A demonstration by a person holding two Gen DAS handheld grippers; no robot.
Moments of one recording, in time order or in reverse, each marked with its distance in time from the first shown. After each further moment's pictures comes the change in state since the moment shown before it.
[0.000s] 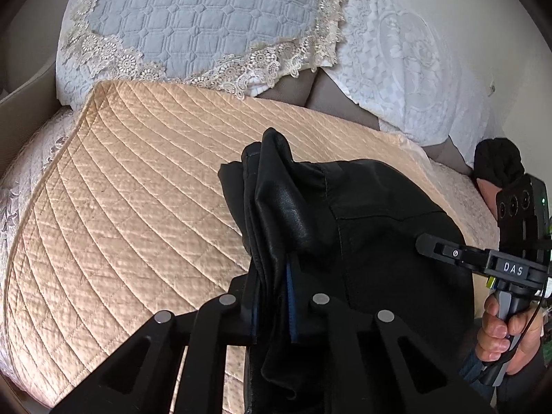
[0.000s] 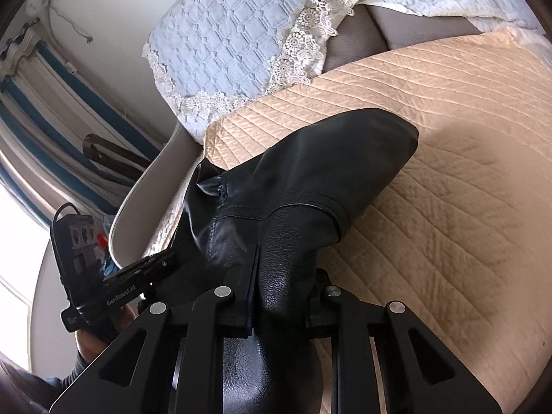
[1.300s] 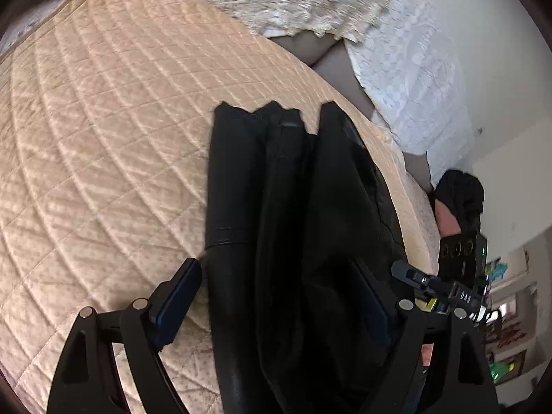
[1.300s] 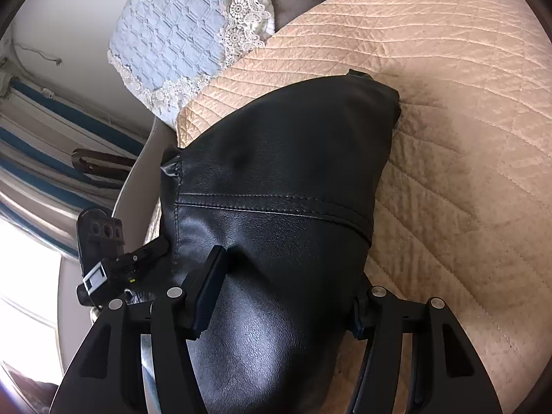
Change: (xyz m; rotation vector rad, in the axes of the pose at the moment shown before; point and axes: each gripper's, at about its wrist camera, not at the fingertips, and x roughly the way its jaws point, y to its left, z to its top) left arm 0.069 0.052 -0.010 -0.238 0.197 -0.281; right arm 0.028 -0.068 -0.015 0.176 0.125 0.053
